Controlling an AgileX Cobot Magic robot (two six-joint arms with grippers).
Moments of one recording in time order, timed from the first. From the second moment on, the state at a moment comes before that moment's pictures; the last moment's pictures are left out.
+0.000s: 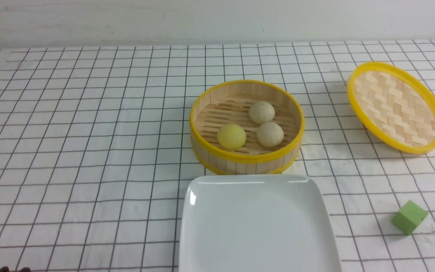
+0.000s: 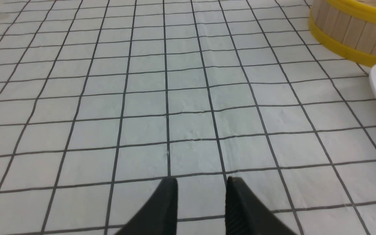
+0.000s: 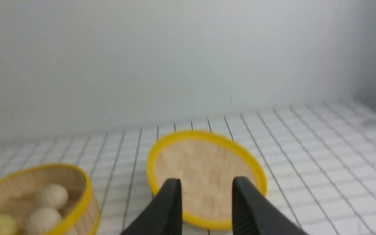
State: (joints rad) right arm -0.11 -0.02 -0.36 0.15 0.40 0.03; left arm -0.10 -0.01 0.02 0.00 0.39 0.03
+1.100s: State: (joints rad) right arm -0.11 -0.02 -0.63 0.47 0.67 0.03; left arm -0.10 -0.01 0.02 0.00 0.38 0.03
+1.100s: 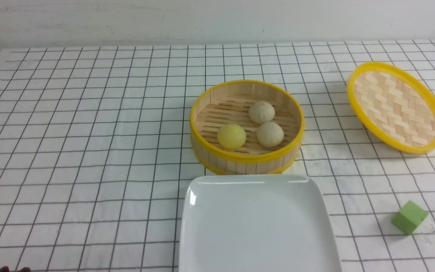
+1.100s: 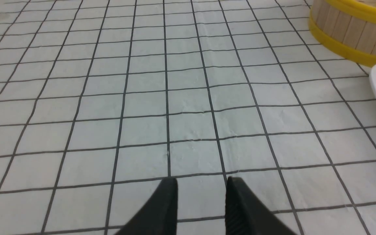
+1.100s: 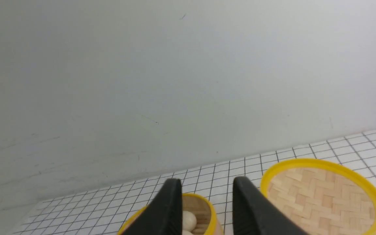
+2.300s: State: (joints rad) right arm -0.11 1.23 -1.42 0.88 1.24 -0.73; left arm -0.10 0.01 -0.29 -0.56 0.41 0.01
